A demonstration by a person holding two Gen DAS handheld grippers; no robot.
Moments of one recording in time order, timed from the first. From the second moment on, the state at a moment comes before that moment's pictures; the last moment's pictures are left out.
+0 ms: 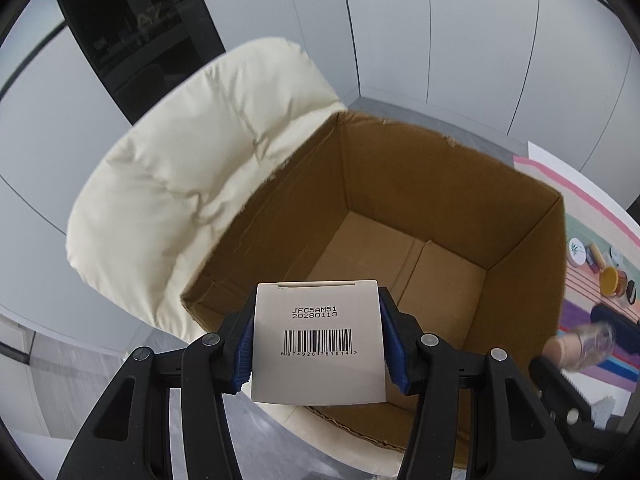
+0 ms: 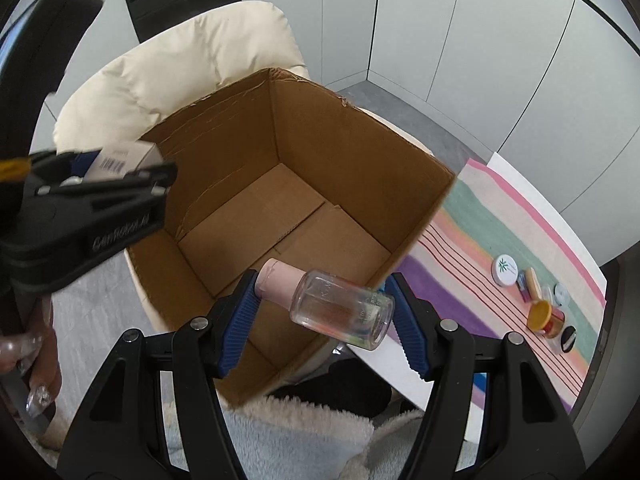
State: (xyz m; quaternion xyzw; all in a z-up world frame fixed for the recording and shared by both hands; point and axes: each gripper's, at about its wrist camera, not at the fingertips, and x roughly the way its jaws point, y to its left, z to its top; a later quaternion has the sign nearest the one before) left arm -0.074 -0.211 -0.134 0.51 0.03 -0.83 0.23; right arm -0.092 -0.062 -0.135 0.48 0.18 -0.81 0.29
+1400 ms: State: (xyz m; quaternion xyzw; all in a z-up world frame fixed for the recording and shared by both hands) left arm -0.041 -0.201 -0.113 0.50 0.08 -0.84 0.19; right arm -0.071 -0.026 -0.116 0.47 0.12 -0.83 0.27
